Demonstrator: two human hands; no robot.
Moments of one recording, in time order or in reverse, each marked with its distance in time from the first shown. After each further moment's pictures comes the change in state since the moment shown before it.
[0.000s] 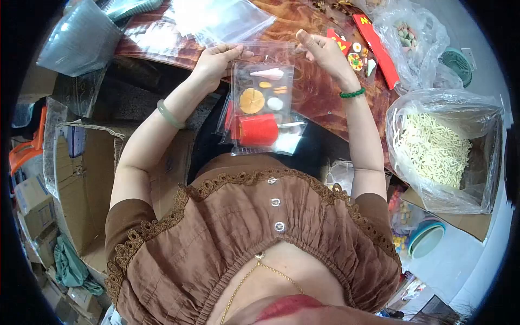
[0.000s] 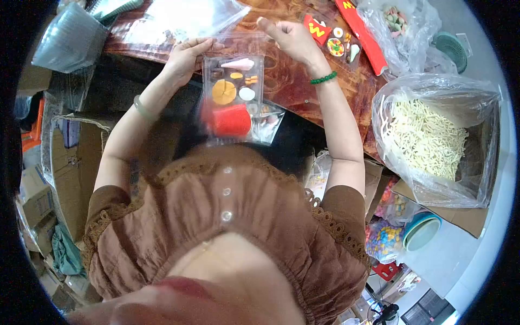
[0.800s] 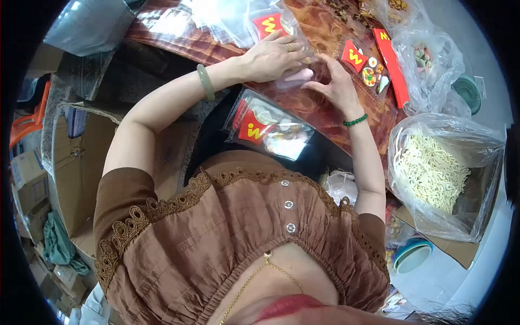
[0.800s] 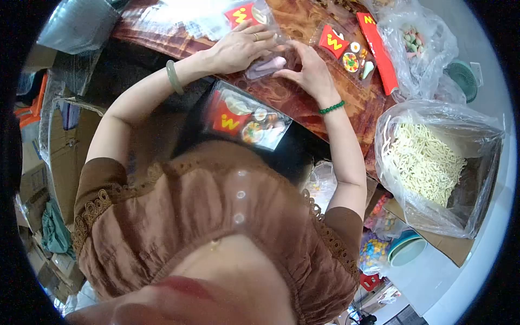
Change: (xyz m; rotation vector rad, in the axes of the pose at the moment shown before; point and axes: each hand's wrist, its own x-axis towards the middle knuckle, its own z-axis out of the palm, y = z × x) left_hand 0.045 0.004 0.037 1.593 -0.317 1.085; right_hand -0.030 0.049 -0.003 -0.493 0.011 -0.375
